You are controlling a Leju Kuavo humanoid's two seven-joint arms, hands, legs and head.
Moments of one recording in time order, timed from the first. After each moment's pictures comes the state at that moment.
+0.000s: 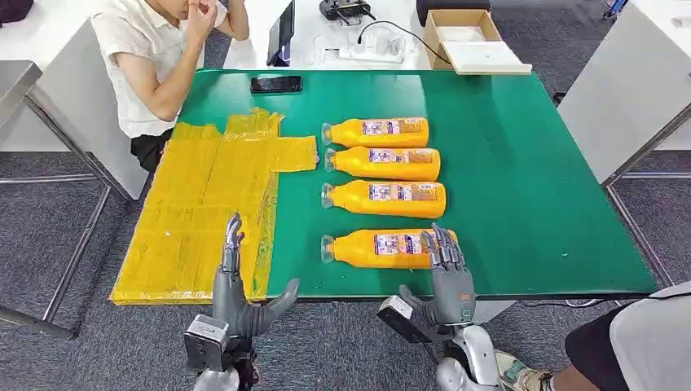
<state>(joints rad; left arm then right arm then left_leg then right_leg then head) 0.02 -0.19 -0.39 -1.41 -0.10 0.45 -0.64 -0.06 -0.02 0.20 -1.10 0.89 -0.62 -0.21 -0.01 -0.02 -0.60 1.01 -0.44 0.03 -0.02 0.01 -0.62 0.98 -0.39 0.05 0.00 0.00</state>
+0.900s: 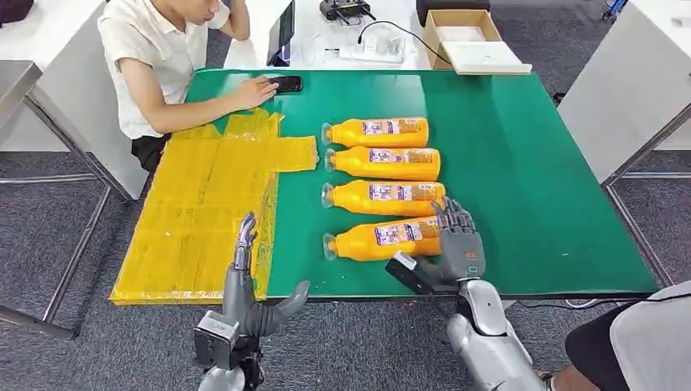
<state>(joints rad) 0.01 -0.20 -0.42 -1.40 -0.12 0.41 -0.61 -0.31 -0.07 0.19 -0.91 1.10 -0.47 0.00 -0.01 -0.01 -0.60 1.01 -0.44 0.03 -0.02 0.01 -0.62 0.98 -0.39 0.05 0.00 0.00</state>
